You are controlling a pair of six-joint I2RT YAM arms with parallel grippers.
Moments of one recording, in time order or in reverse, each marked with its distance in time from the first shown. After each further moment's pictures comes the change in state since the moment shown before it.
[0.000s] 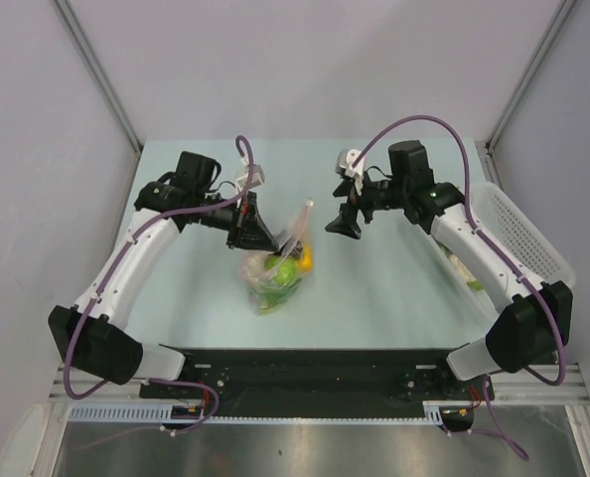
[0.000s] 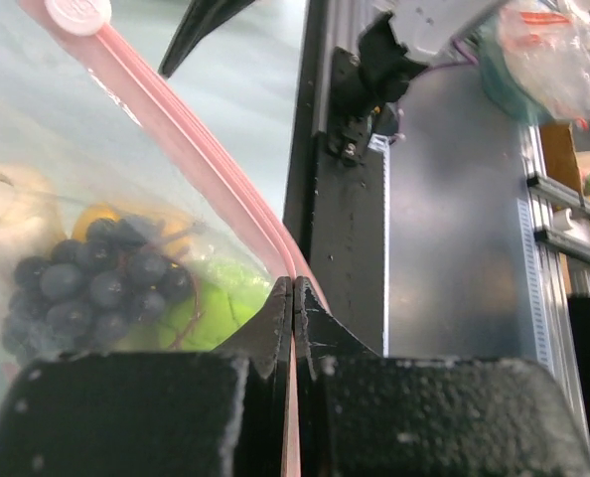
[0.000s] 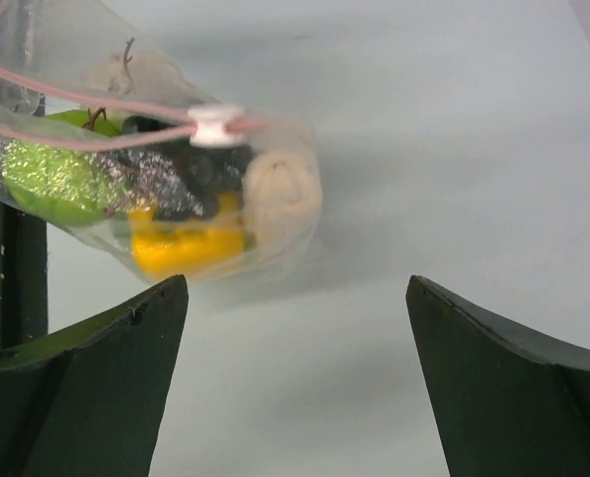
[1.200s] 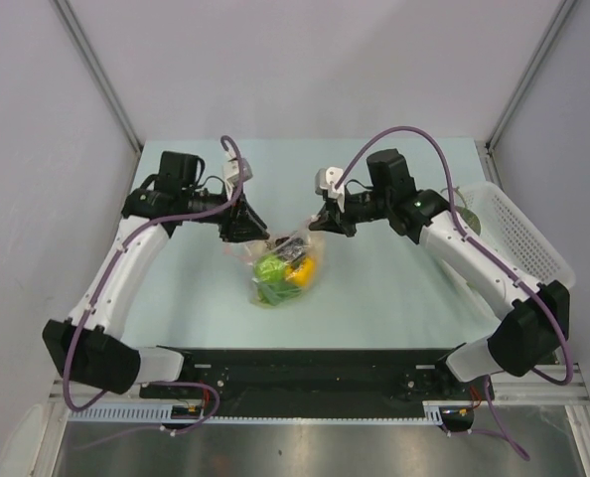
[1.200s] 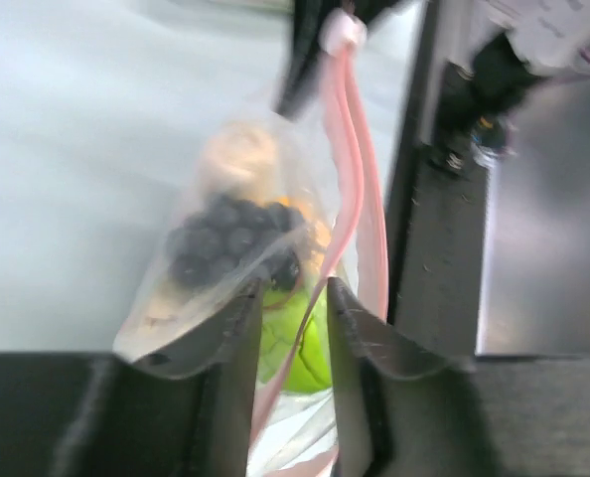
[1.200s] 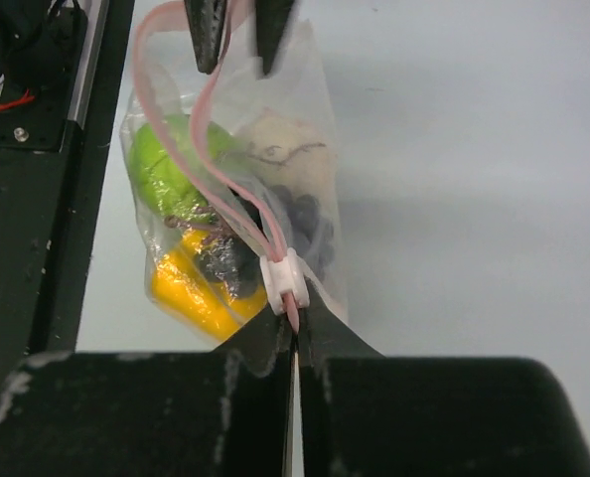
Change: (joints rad) left arm 0.074 -0.006 0.023 -0.010 -0.072 0.112; right arm 0.132 -0.006 -0.010 0.021 -0.074 -0.114
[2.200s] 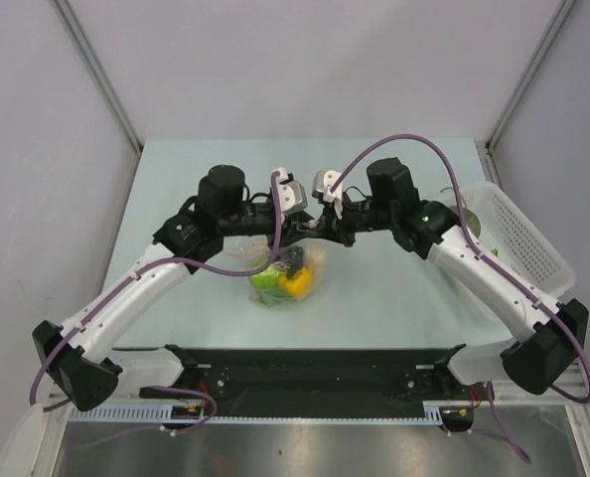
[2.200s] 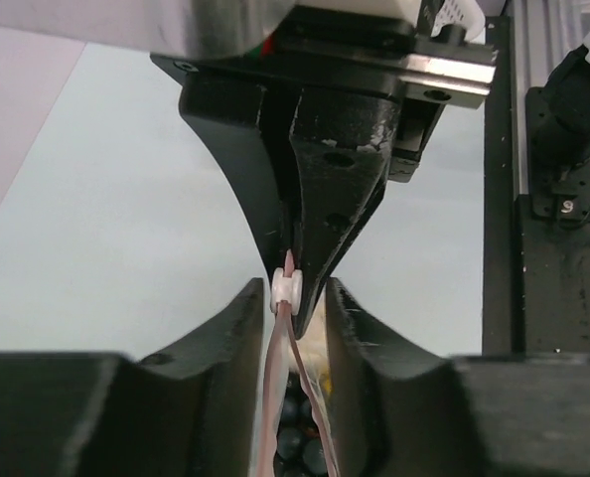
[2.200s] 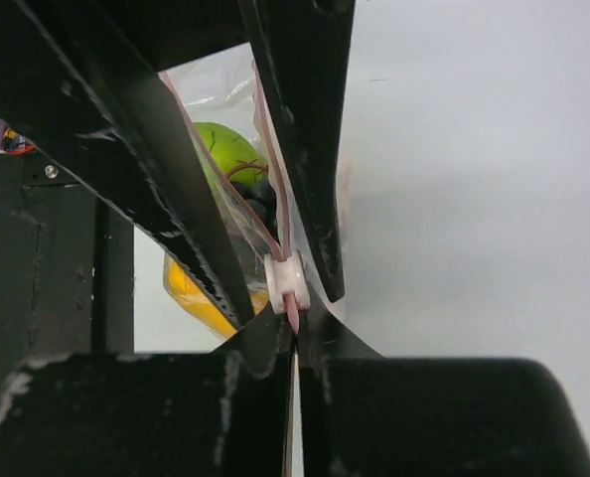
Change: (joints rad) left arm -0.431 -0.141 -0.135 0.591 -0.450 -0.116; right arm 0.098 -0.109 -0.023 -0.016 0.179 0.206
